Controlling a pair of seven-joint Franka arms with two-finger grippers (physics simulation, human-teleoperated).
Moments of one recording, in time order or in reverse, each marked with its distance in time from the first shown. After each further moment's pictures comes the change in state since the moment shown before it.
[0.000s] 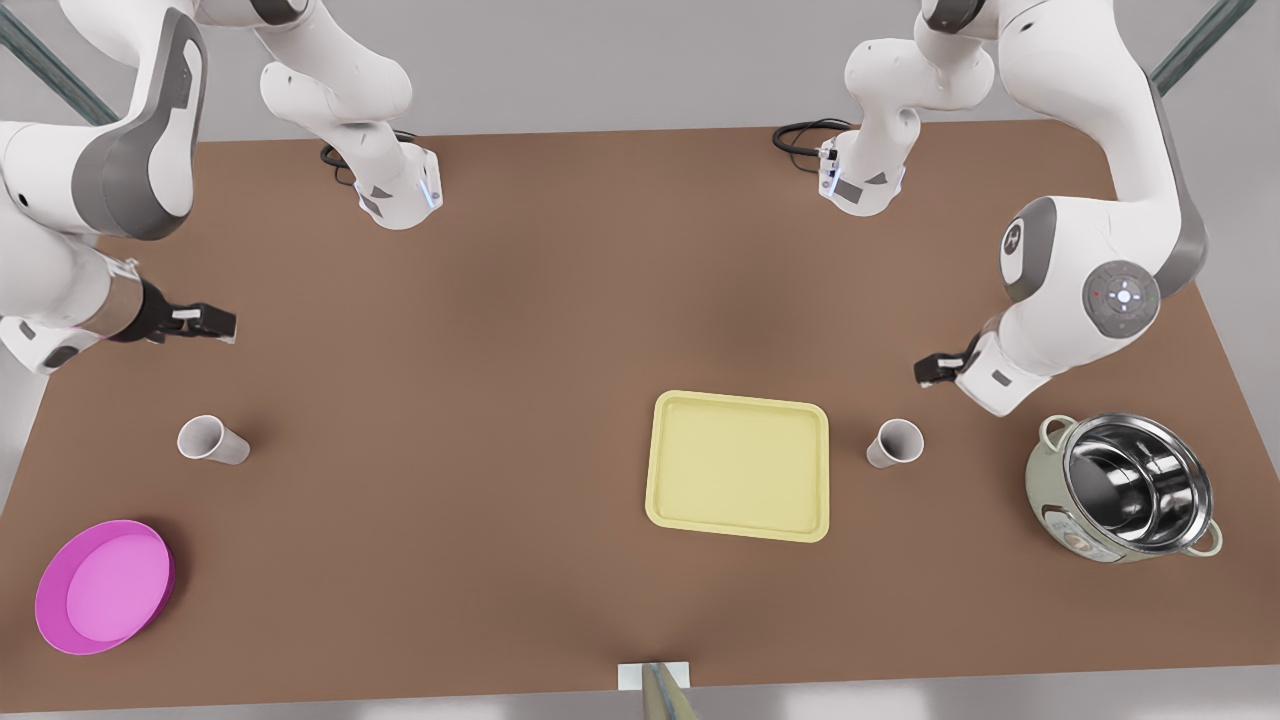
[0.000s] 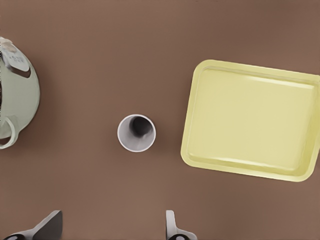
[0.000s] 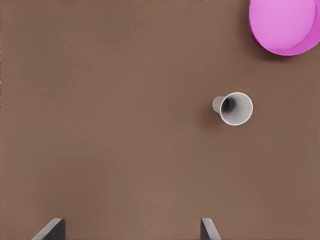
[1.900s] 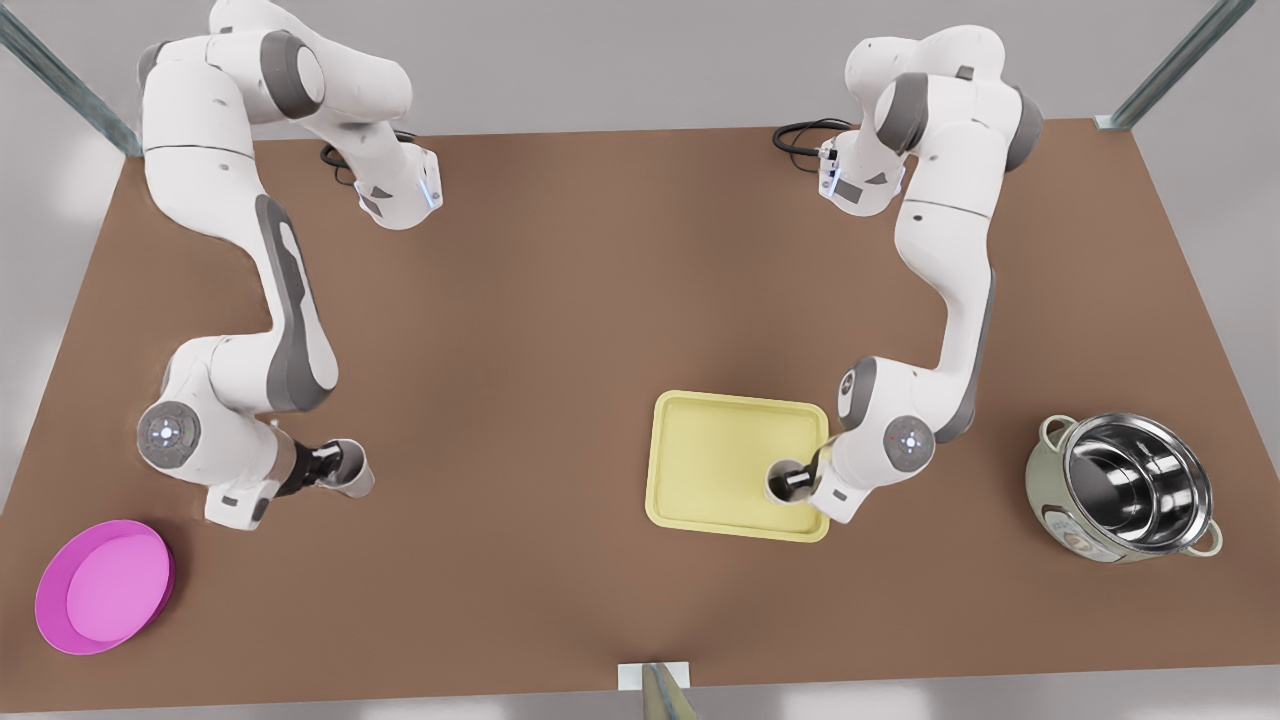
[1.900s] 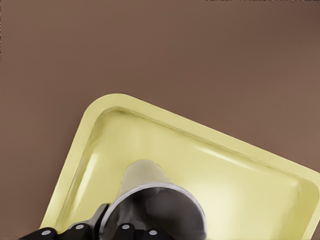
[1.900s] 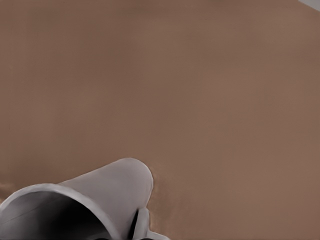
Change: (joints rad) left arm -0.060 0.509 -0.123 0.077 -0.142 0.523 -0.320; right arm 0.059 0.391 0.137 -0.045 0.063 0.531 -0.381
